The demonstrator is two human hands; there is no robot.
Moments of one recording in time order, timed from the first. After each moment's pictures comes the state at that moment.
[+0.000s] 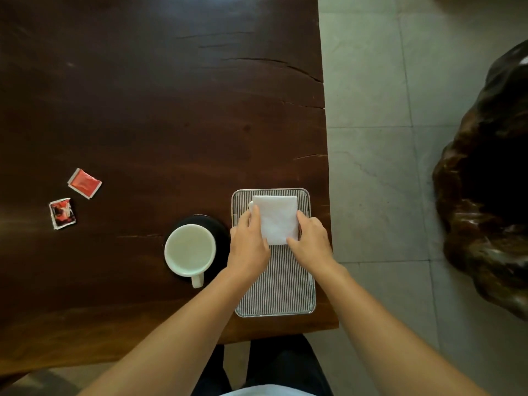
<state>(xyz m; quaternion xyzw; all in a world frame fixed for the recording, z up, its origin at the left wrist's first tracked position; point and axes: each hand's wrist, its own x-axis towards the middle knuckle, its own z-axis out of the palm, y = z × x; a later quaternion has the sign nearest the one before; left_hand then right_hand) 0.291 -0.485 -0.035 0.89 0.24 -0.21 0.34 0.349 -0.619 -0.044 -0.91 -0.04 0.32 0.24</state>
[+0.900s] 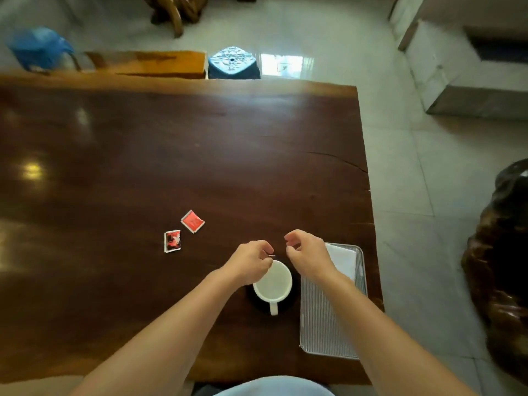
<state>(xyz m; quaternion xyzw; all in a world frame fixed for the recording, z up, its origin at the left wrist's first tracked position) 0.232 -0.311 0.094 0.85 0.24 -0.24 0.41 0.311 -0.456 0.083 -0.90 -0.16 0.25 0.31</state>
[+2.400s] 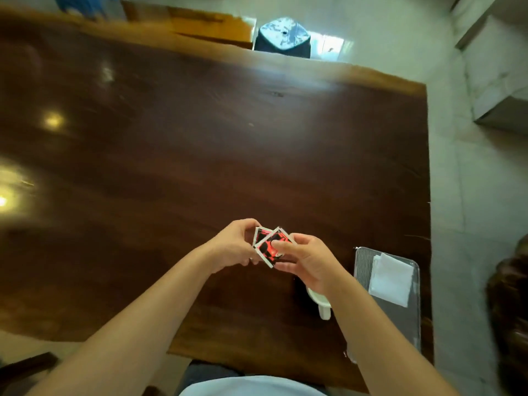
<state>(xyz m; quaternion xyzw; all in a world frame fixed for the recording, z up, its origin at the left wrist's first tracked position) 0.159 -0.152 0.109 0.69 0.28 -0.22 0.63 0.248 -0.325 0.104 -0.60 0.03 0.55 0.57</state>
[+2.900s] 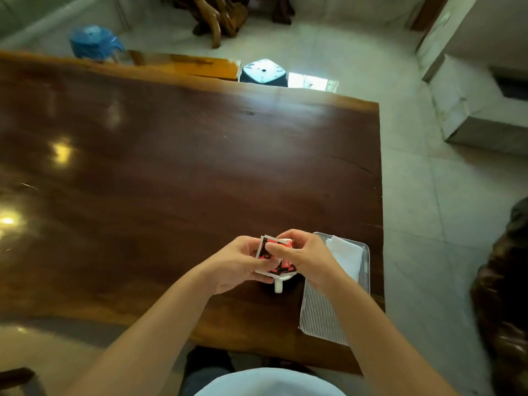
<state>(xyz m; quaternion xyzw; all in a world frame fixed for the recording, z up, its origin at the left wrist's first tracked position) 0.127 -0.325 0.160 0.60 0.22 -0.19 0.75 0.231 -0.473 0.148 -0.73 -0.14 0.42 0.52</state>
